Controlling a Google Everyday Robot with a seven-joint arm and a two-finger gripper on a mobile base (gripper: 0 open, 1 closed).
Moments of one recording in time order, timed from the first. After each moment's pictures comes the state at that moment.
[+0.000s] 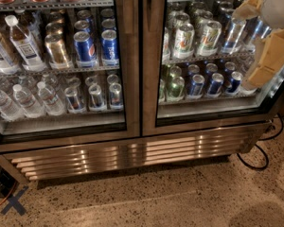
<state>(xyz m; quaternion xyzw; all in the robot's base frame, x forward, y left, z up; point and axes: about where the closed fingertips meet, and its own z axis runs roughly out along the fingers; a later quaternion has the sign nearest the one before) 0.487 -0.196 1.007 -0.65 0.72 0.02 0.24</state>
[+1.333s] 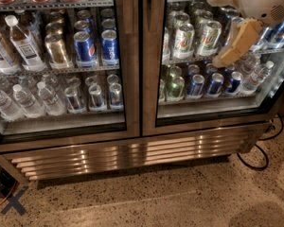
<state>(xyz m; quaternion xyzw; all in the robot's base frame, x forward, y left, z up) 0.556 -0.156 1.013 -0.65 0.64 0.12 0.39</state>
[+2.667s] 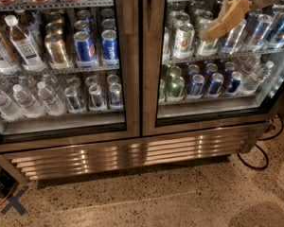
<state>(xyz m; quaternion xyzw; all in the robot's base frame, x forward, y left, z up) 0.596 -0.138 1.049 -0.64 0.58 0.19 0.47</state>
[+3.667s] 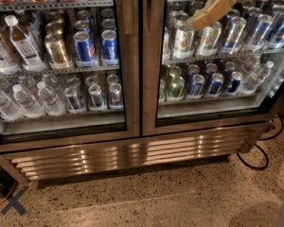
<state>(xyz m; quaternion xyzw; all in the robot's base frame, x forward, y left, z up) 0.609 -0.113 1.060 -0.65 0.55 0.22 0.47</state>
